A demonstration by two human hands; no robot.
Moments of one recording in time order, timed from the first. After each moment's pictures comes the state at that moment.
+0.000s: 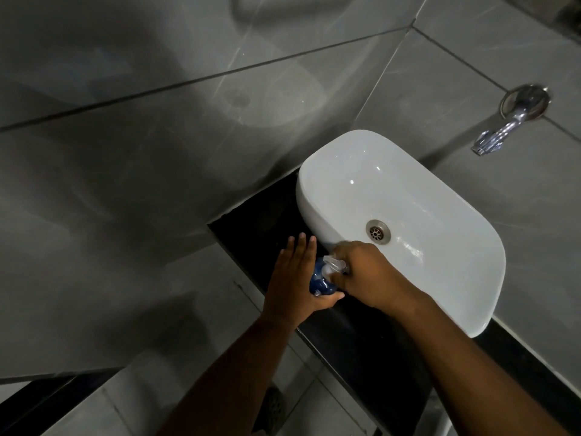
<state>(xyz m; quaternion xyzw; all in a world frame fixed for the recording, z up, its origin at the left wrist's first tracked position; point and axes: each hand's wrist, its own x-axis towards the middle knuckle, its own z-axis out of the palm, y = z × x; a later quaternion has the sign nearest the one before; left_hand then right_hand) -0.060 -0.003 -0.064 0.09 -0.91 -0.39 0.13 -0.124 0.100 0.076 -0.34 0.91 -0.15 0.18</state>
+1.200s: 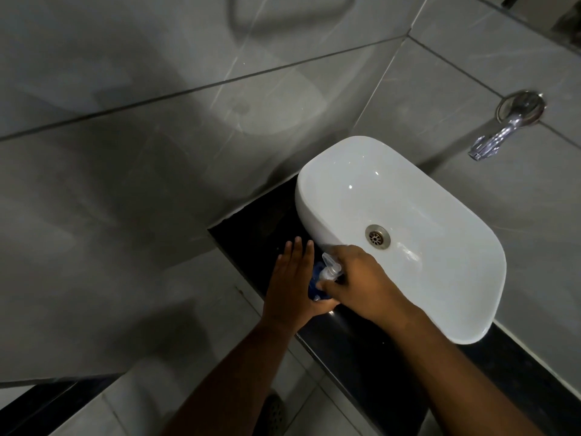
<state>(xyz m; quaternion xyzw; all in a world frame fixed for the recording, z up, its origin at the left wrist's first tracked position) -0.057 -0.003 -0.063 0.10 -0.91 -0.38 0.12 -0.115 0.106 0.064 -0.31 0.92 -0.16 0.15</state>
